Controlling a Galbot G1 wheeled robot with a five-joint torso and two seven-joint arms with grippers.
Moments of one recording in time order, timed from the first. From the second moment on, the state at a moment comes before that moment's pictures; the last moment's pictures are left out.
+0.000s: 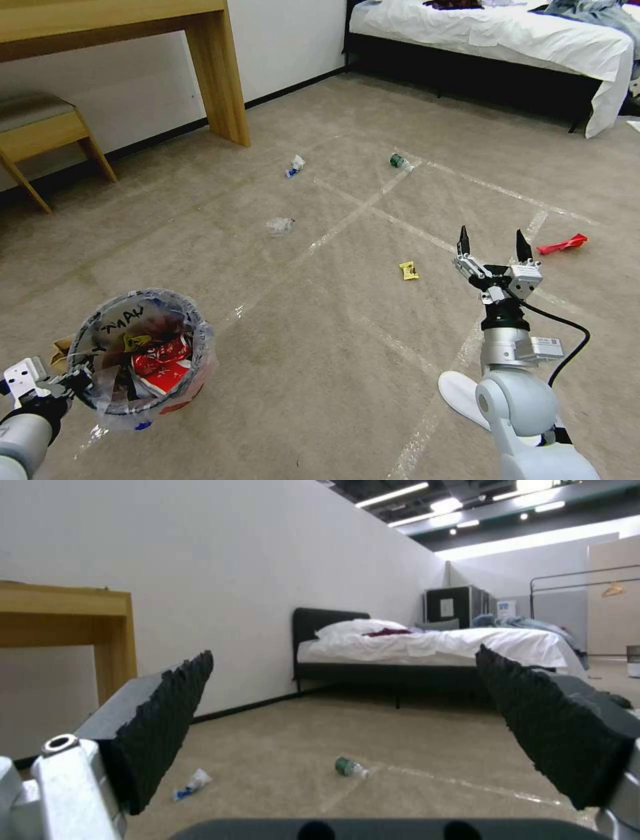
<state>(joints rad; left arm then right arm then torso) 1.68 -1.34 -1.15 -2.27 -0.97 0.70 -0.30 -1.32 1.30 0.58 2.02 0.25 0.26 0.16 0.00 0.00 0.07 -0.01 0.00</state>
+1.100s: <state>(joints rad) 1.68 -1.36 -1.16 -2.25 -0.93 0.69 -0.27 -1.32 1.29 0.57 1.99 0.25 0.26 0.17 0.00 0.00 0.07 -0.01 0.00</state>
